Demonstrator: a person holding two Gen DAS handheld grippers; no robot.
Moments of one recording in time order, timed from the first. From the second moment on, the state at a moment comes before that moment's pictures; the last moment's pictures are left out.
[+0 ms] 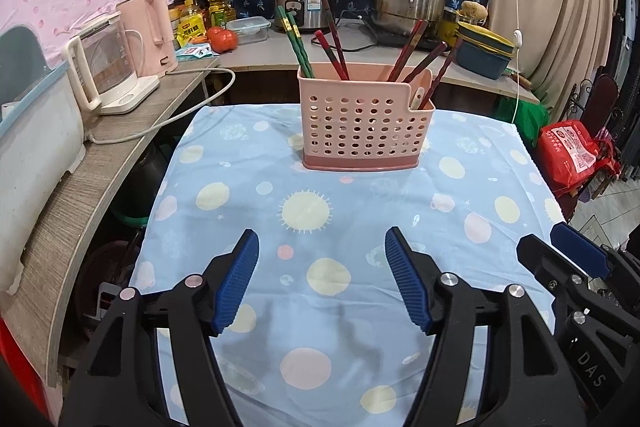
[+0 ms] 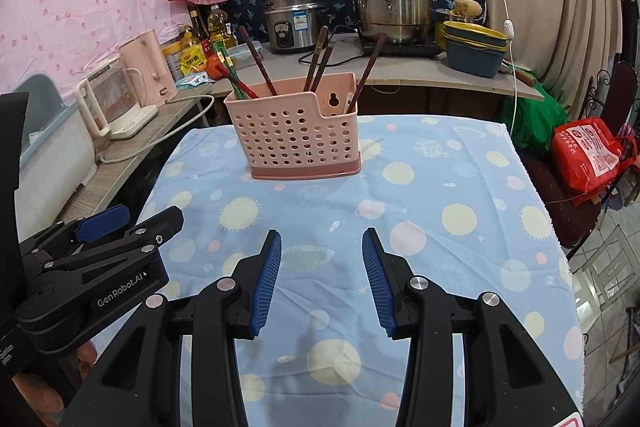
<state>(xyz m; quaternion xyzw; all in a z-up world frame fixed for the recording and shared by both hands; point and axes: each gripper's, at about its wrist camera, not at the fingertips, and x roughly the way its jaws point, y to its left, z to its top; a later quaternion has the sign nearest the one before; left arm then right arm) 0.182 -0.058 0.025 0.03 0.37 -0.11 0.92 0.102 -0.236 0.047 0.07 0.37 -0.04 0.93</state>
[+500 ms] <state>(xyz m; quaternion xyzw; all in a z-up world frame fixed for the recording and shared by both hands) 0.177 -0.059 0.017 0.04 0.38 -0.10 0.92 0.102 -0.235 0.040 0.07 0.37 -0.05 0.92</state>
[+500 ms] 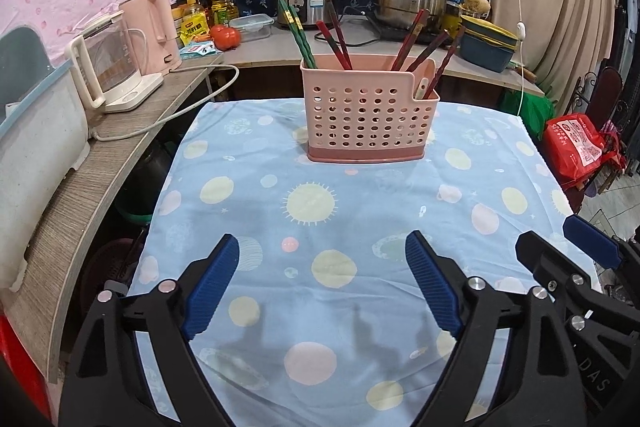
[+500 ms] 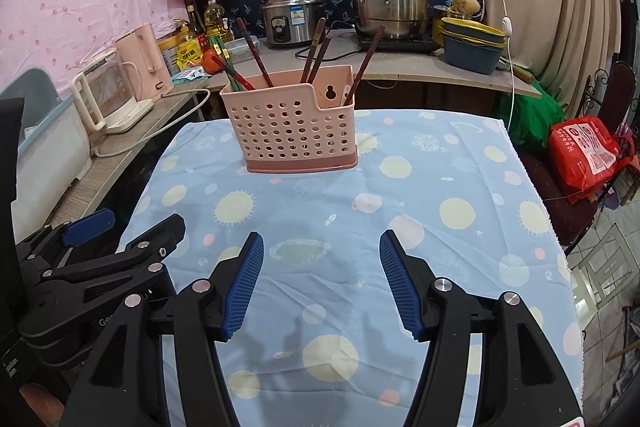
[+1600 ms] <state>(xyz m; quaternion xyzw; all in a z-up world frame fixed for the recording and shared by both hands) 0.191 -0.045 0.007 0.04 0.39 -0.05 0.92 0.105 -0.260 0.027 0.08 0.38 -0.08 0.92</state>
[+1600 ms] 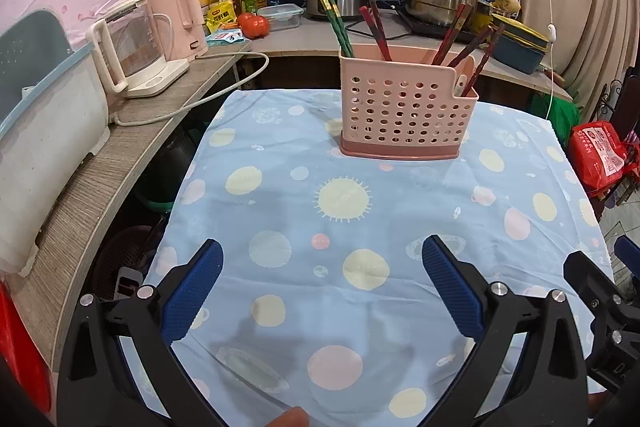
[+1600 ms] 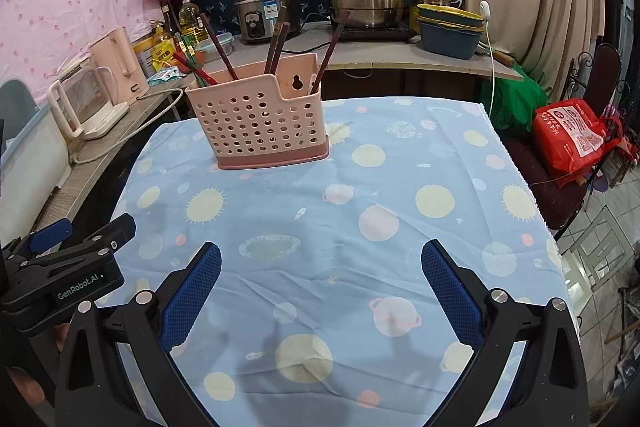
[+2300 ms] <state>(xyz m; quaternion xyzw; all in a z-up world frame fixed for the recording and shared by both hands) 0.193 -0.043 0.007 0.04 0.39 -0.05 0.92 0.111 -0.263 0.027 0.08 0.38 -0.08 0.92</state>
